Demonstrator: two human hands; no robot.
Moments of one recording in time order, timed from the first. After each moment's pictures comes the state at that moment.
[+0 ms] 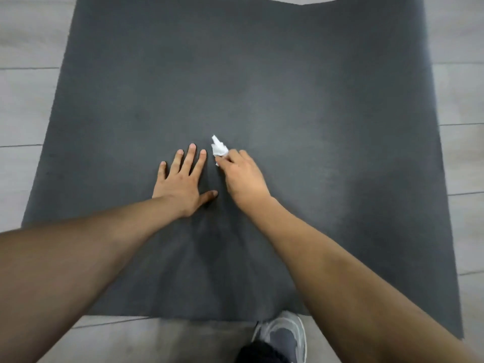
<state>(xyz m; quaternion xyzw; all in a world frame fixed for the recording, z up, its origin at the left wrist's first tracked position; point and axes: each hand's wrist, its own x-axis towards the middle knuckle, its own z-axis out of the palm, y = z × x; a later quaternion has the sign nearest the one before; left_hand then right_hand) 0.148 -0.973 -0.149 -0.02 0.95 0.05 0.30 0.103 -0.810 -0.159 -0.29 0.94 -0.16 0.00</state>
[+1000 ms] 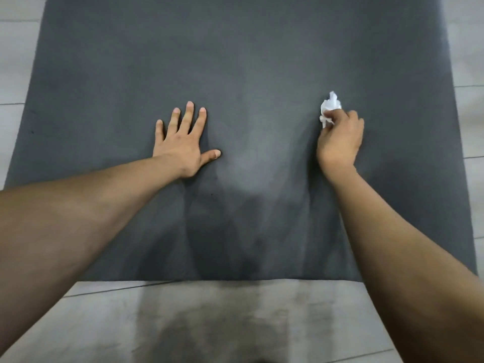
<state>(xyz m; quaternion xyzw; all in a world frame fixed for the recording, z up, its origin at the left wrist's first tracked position) 0.155 -0.975 -0.165 -0.03 0.97 0.09 0.24 0.092 -0.660 -0.173 0.13 0.98 -0.11 -0.08</state>
